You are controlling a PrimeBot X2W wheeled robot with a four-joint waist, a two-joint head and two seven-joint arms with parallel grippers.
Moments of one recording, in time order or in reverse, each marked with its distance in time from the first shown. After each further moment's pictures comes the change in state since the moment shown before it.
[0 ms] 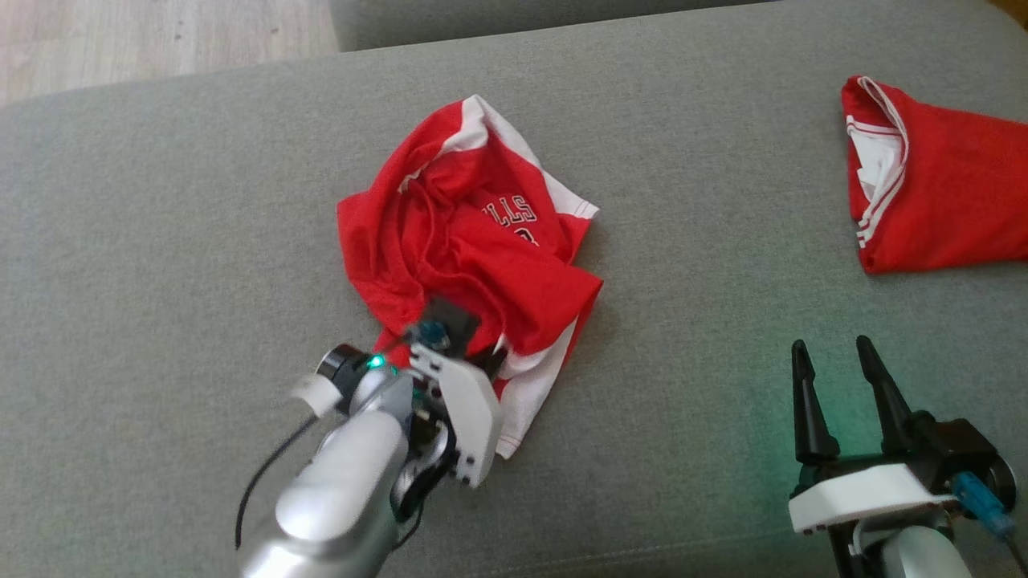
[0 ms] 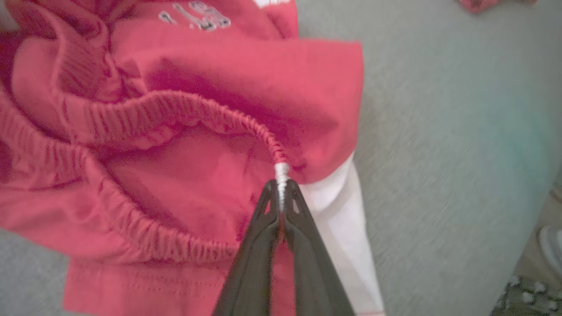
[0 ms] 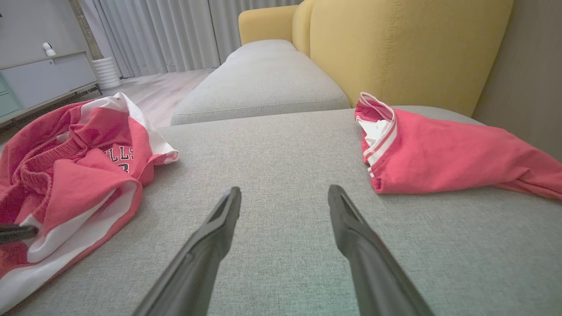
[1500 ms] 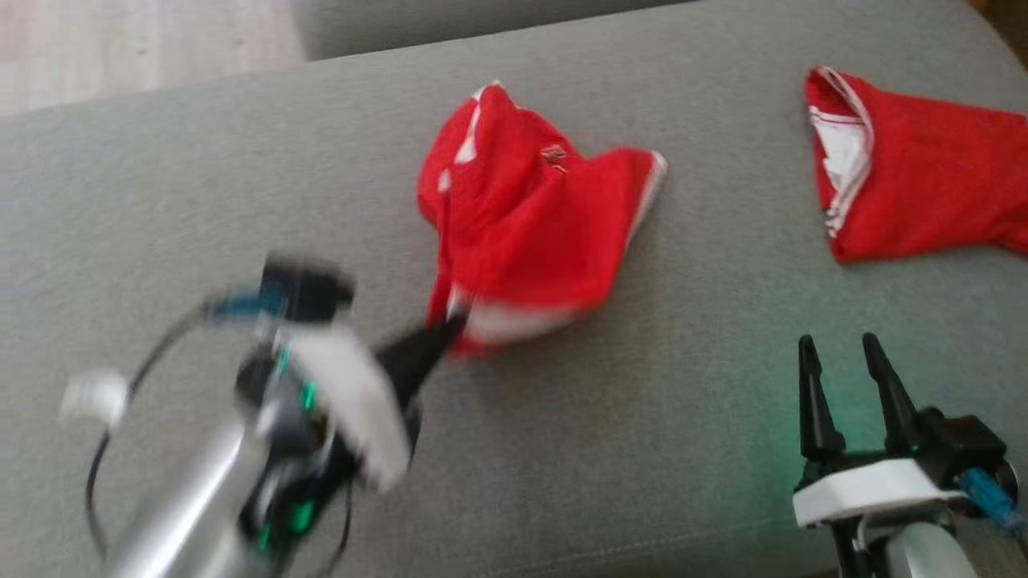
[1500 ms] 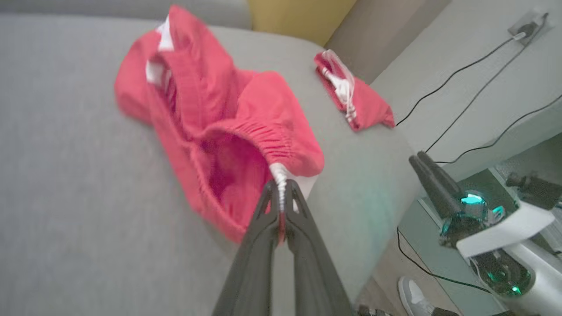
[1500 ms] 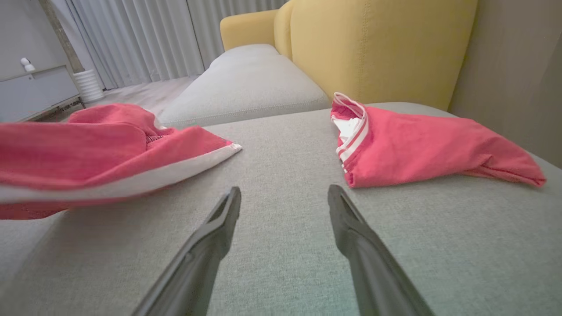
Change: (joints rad) left arm 0.064 0.266 0.075 -0.564 -0.565 0.034 0.125; right arm -0.023 0.000 -0.003 0.017 0.048 0.000 0.000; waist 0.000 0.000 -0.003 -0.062
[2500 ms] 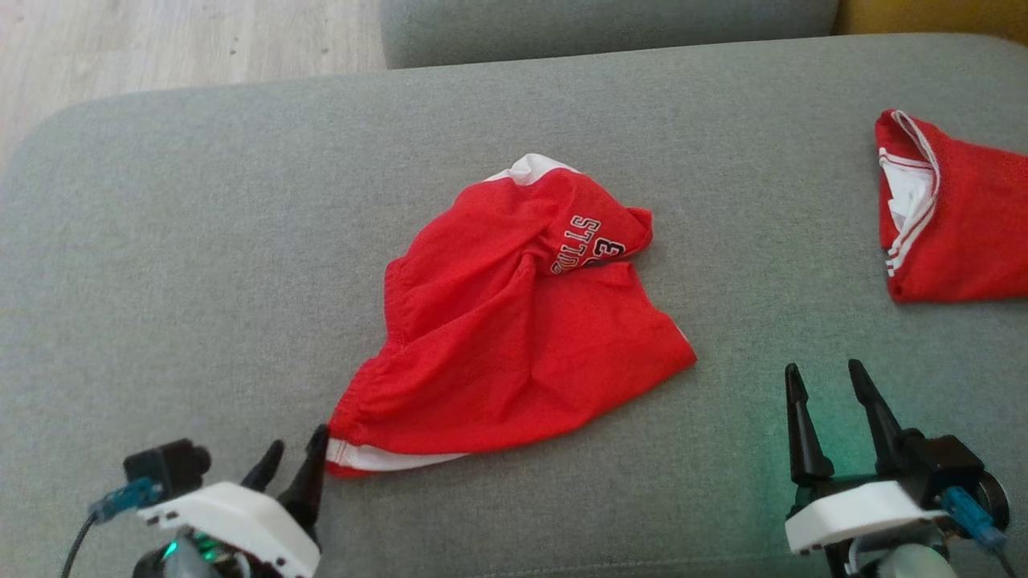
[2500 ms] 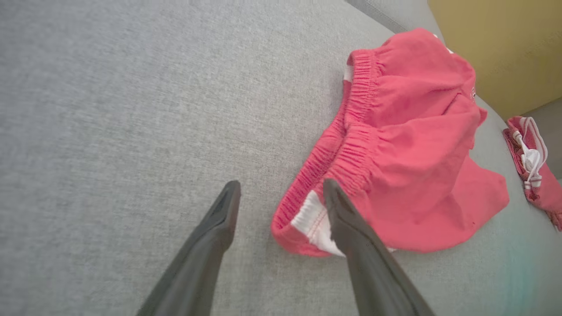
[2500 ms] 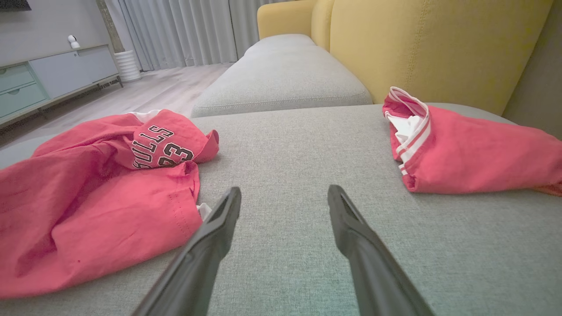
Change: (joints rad) left arm 0.430 0.031 0.177 0.109 -0.033 0.198 -0.325; right arm 0.048 0.000 0.011 0.016 -0.054 0.000 0.000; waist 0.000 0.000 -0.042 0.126
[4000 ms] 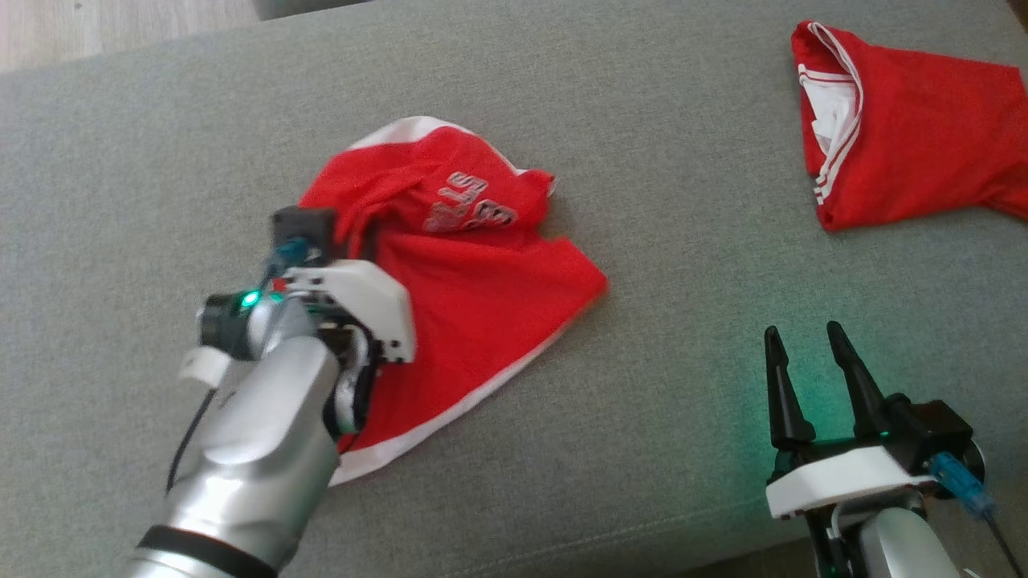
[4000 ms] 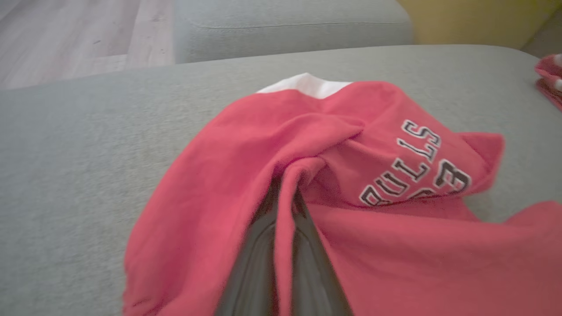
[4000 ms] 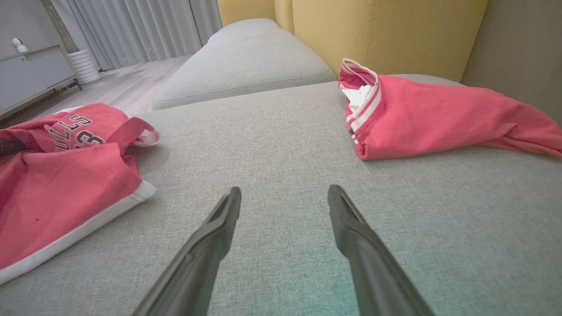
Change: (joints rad) left arm -0.637 -0.207 -0.231 0.478 0.366 0.123 -0.032; right arm -0.073 0.000 0.051 0.006 0.060 0.000 0.000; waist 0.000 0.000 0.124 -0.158
